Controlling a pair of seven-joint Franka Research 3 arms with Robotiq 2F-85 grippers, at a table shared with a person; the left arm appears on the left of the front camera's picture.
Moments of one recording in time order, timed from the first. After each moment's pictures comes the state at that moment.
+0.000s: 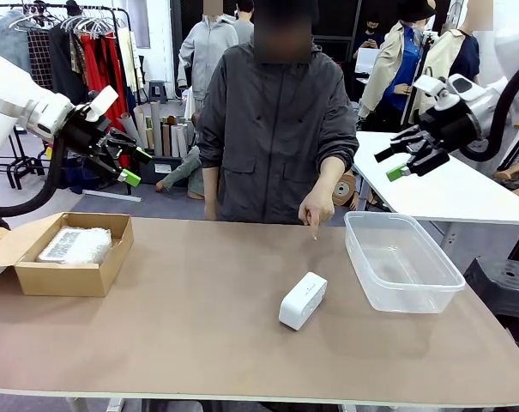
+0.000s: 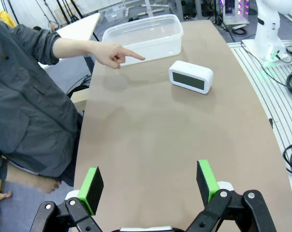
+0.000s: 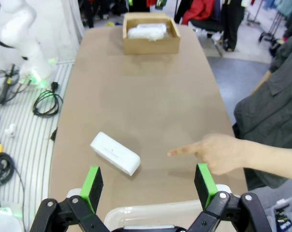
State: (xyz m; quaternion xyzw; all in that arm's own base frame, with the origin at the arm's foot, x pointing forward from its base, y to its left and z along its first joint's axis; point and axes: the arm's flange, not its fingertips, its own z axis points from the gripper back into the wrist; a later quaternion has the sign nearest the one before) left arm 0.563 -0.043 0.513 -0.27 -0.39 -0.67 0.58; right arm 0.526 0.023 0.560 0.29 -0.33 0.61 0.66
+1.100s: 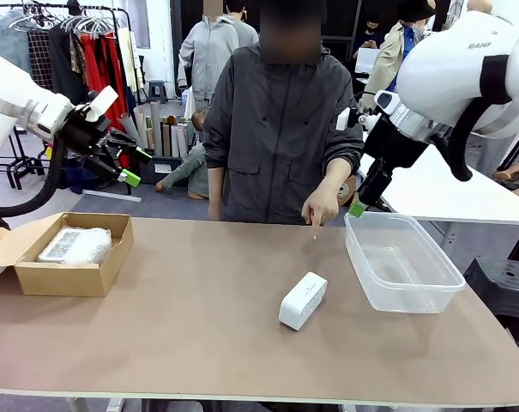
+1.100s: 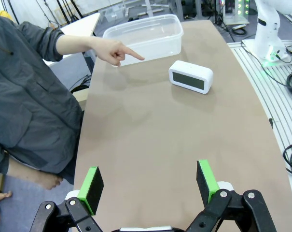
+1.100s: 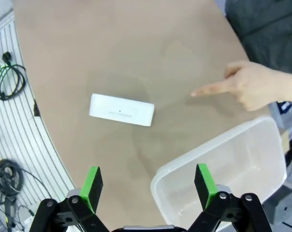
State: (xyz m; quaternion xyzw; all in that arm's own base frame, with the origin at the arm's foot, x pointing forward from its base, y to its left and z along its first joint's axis) left arm 0.563 -0.042 0.513 -0.27 -0.39 -0.67 0.58; right arm 0.450 0.150 0.553 0.07 -0.16 0.52 0.84
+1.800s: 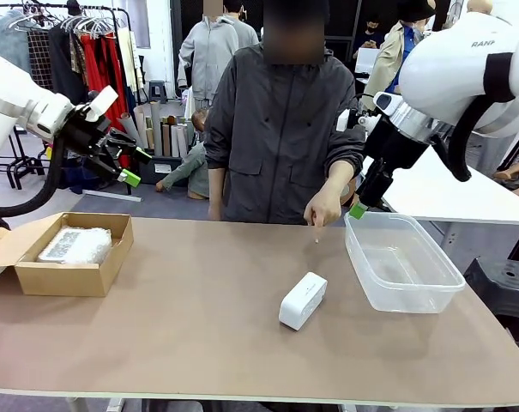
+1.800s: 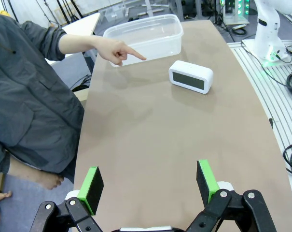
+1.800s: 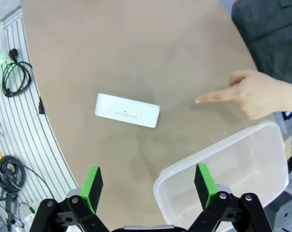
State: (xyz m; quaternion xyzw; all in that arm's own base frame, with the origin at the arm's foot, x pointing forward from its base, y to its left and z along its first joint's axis) left arm 0.563 -0.042 0.513 -0.27 -0.39 -0.67 0.58; right arm 0.450 0.148 0.553 0.09 -0.16 0.53 0.83
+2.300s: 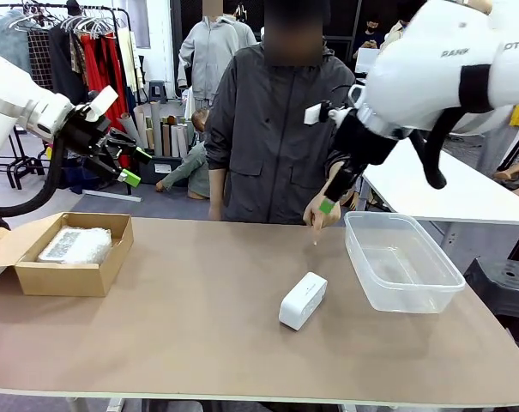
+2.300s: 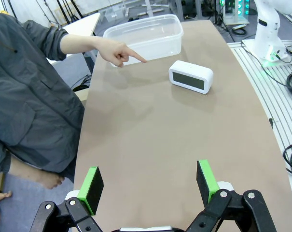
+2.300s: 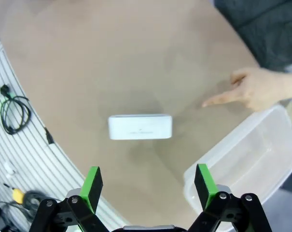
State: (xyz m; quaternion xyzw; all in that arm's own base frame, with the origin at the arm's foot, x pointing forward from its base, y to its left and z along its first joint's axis) left arm 0.563 -0.042 0.513 -0.27 -0.39 -0.67 0.58; right arm 0.424 0.226 0.563 0.05 -0.15 0.42 0.89
